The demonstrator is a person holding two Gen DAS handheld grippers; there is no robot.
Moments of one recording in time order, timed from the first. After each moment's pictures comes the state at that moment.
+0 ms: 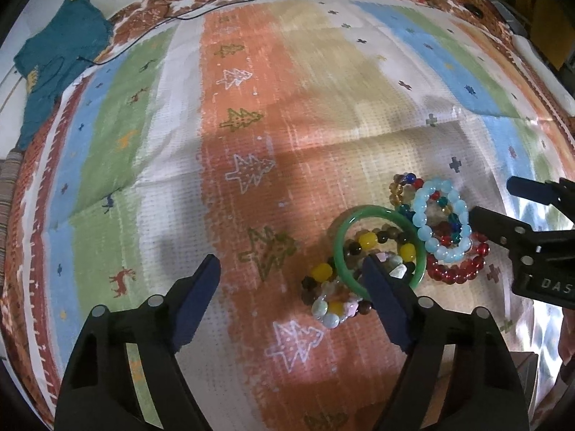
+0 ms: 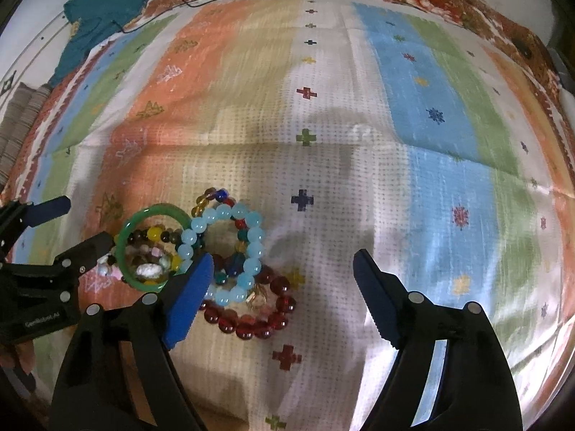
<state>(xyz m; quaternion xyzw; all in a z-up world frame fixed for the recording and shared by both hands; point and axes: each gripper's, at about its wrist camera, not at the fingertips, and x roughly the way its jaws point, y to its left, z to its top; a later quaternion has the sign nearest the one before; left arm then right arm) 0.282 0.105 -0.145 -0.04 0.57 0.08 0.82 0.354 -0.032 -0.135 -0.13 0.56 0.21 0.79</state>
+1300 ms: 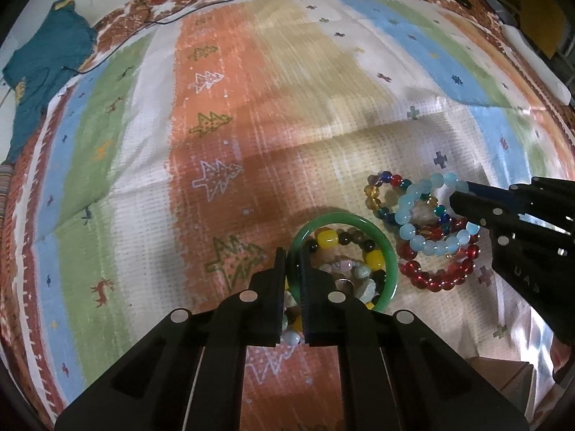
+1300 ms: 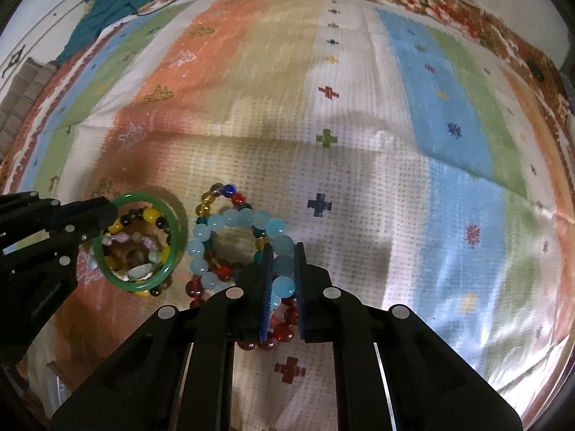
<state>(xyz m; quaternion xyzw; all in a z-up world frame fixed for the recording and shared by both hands) 0.291 0.084 -0.149 -0.04 0.57 0.07 0.82 0.351 -0.019 -0.140 -0.17 0.54 0.23 0.79</state>
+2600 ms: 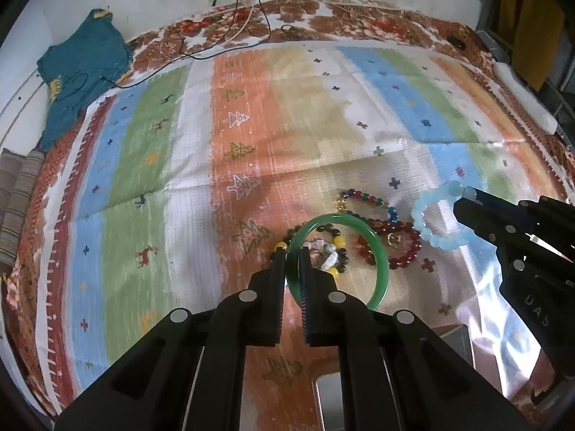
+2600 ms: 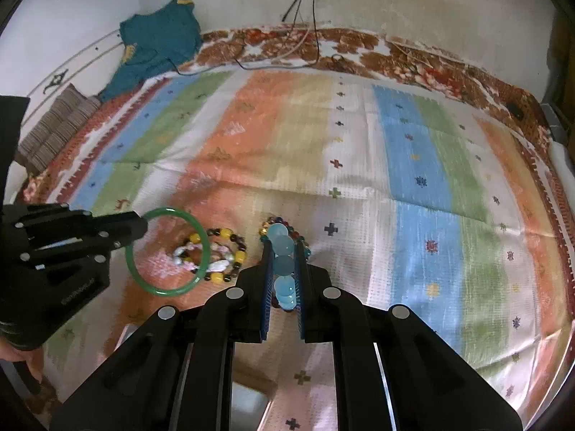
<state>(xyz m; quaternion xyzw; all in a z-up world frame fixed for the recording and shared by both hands) 0.227 0.070 -0.069 -0.06 0.51 0.09 0.86 0.279 -0.041 -0.050 -0.13 0.44 0.27 0.85</state>
